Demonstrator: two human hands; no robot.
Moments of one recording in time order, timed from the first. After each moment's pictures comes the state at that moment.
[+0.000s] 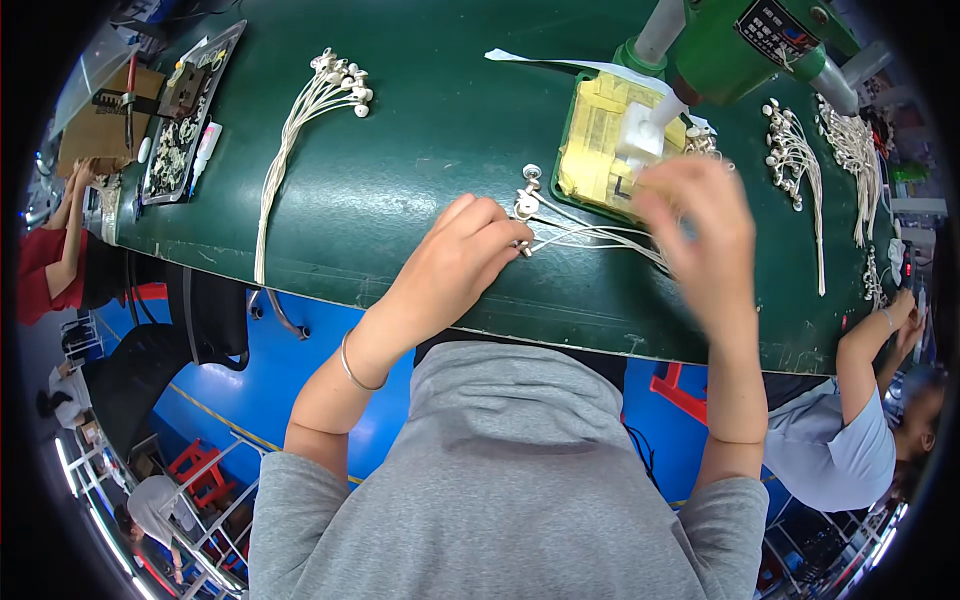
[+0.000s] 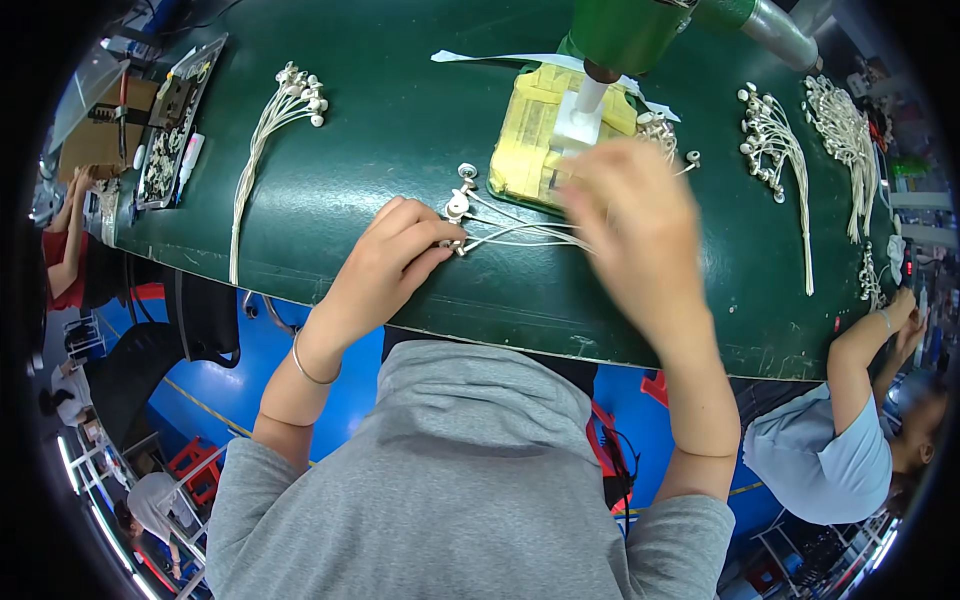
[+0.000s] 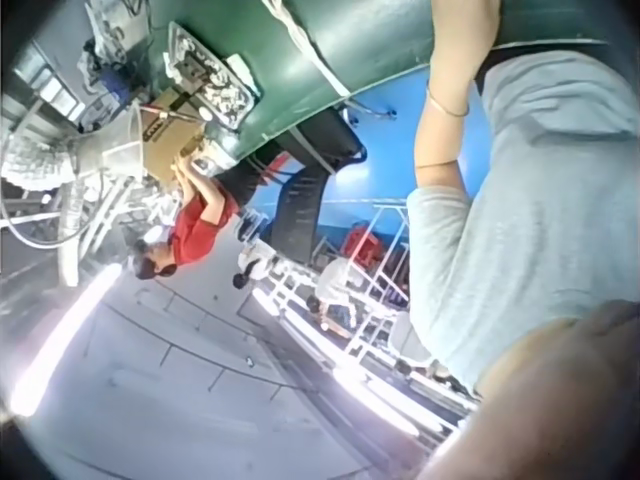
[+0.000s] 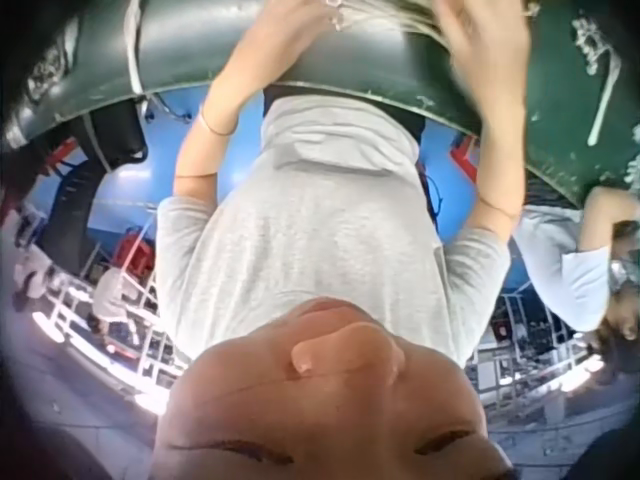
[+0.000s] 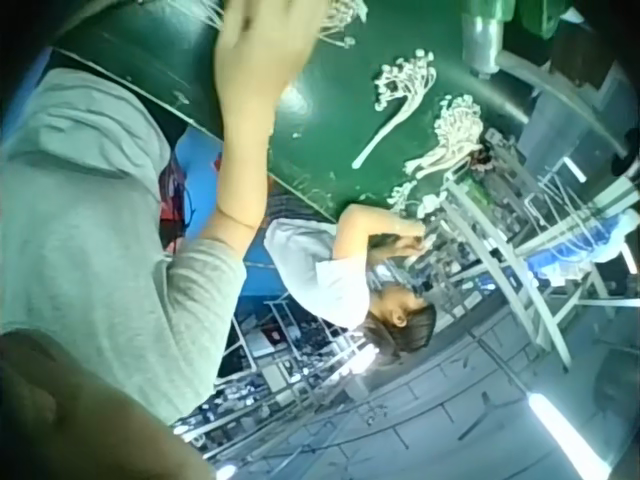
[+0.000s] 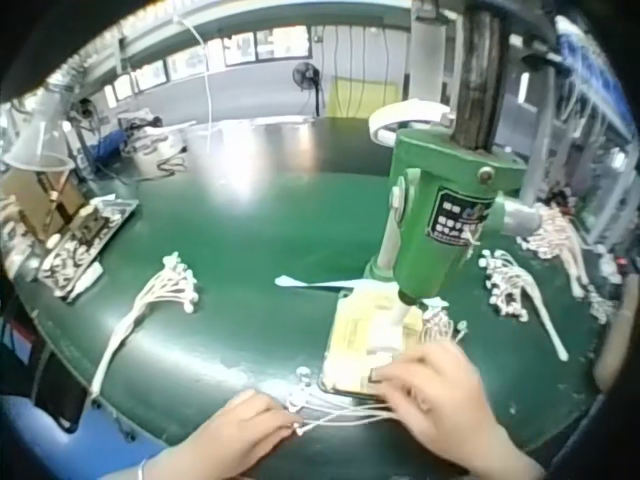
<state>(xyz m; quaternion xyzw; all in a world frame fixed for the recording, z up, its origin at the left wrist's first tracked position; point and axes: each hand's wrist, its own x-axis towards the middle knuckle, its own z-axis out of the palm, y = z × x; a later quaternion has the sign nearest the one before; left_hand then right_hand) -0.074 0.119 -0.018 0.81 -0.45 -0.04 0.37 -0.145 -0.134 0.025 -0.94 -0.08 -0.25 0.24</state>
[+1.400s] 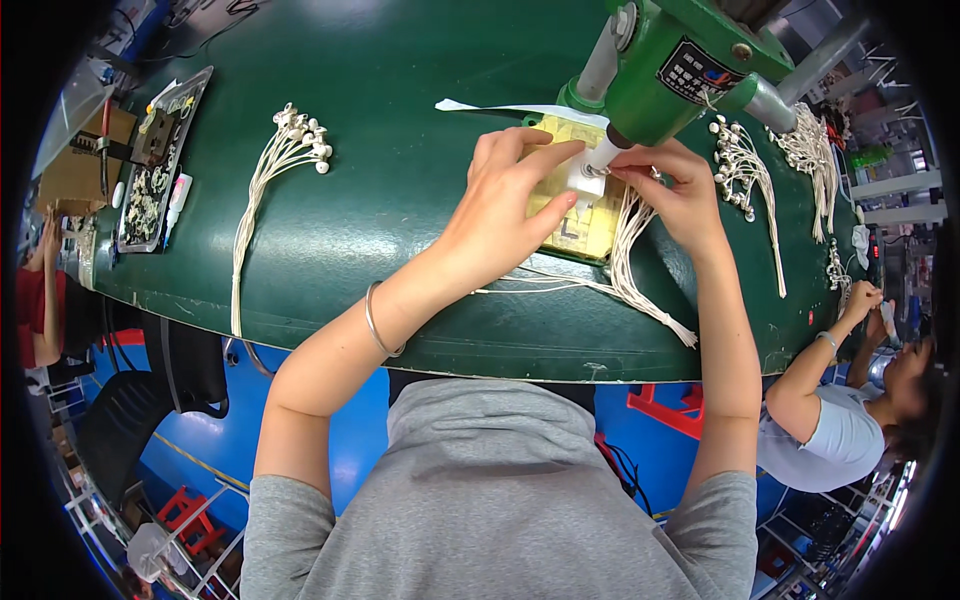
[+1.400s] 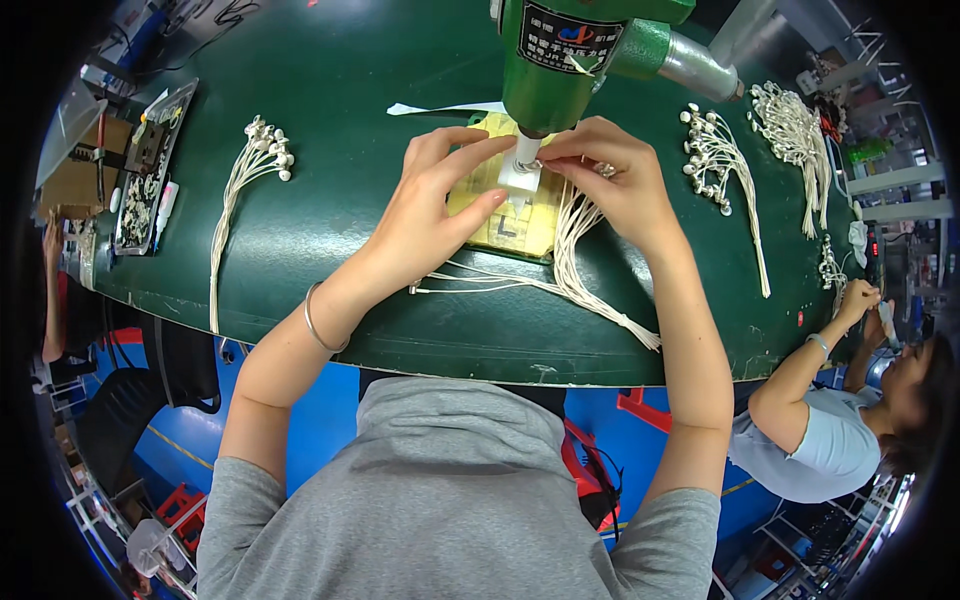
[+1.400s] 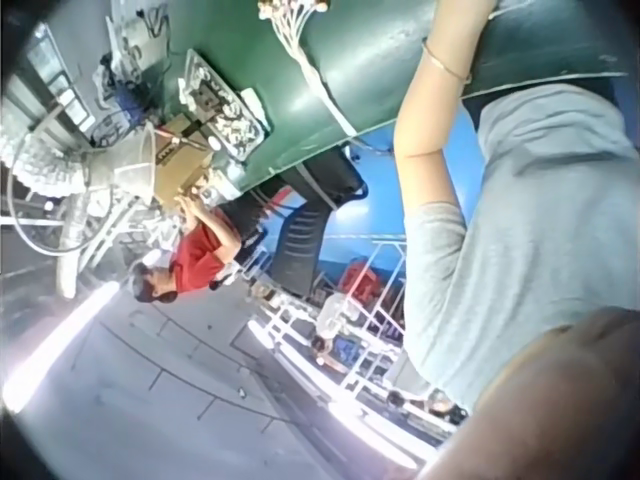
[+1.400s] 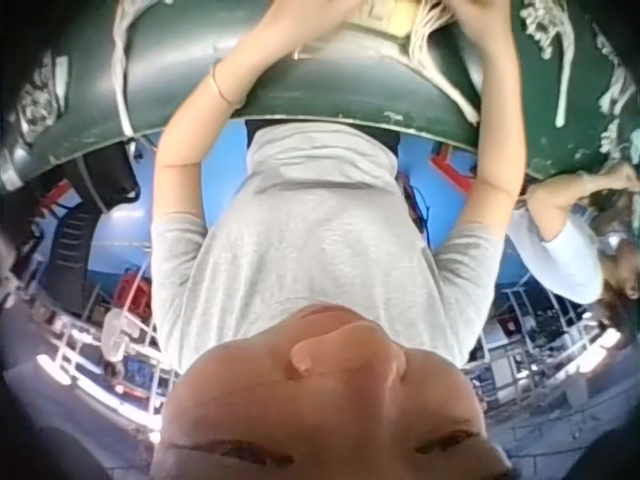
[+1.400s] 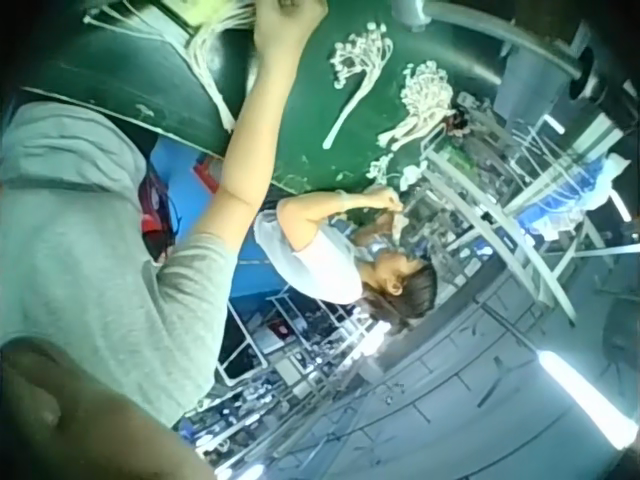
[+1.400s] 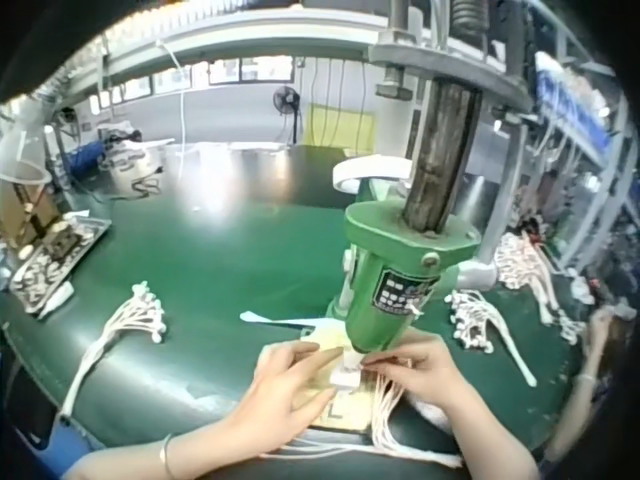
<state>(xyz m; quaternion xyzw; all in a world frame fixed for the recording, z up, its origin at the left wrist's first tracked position) -0.026 0.016 -0.006 0.78 -0.42 -0.01 0.46 -0.093 -0.209 0.010 -0.86 -0.06 -0.16 0.47</state>
